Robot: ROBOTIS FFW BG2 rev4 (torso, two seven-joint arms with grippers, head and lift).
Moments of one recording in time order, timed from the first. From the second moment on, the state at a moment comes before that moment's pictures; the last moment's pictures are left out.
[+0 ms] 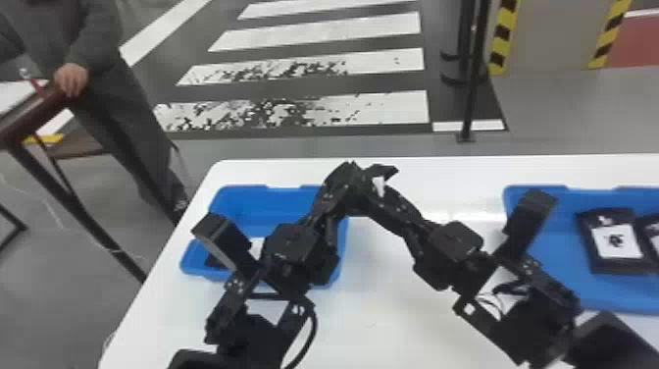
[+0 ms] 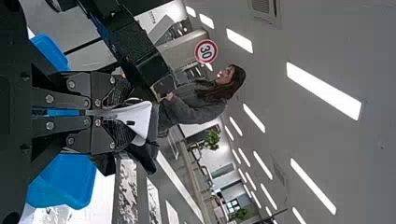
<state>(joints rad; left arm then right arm) 0.38 0.04 -0.06 -2.07 0.37 0.06 -0.34 -0.11 -0.34 0.69 -1.67 -0.77 -0.10 0.29</state>
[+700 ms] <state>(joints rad) 0.36 0.03 0.05 -2.05 0.26 -0.07 -0.32 -0.12 -0.34 0.69 -1.66 -0.83 -0.04 0.30</state>
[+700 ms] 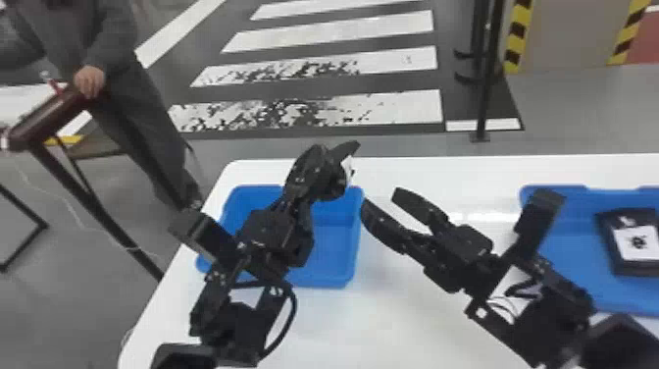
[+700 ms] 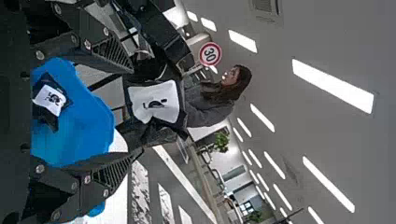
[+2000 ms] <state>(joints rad) 0.45 0.01 0.05 -1.88 0.29 -0.38 -0.30 0.12 -0.28 -0.10 -1.96 -0.33 0.47 0.27</state>
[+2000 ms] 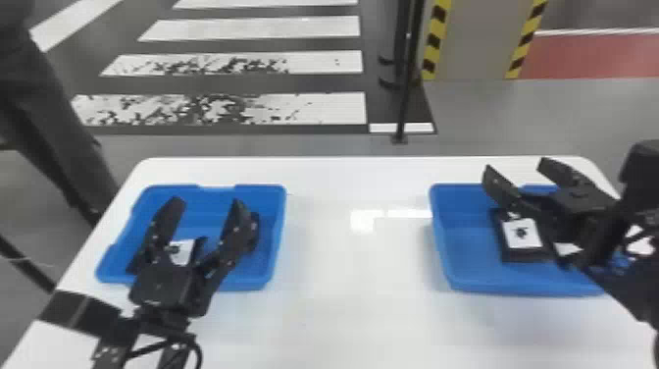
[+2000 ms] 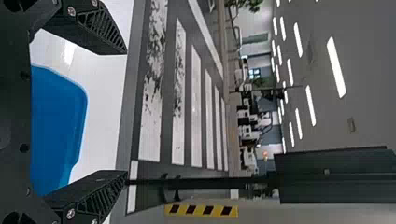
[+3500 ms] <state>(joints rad) 0.47 0.02 0.03 -1.93 0.28 -0.30 -0.34 -0.05 -0.25 -0.08 -1.70 -0.09 0.87 0.14</state>
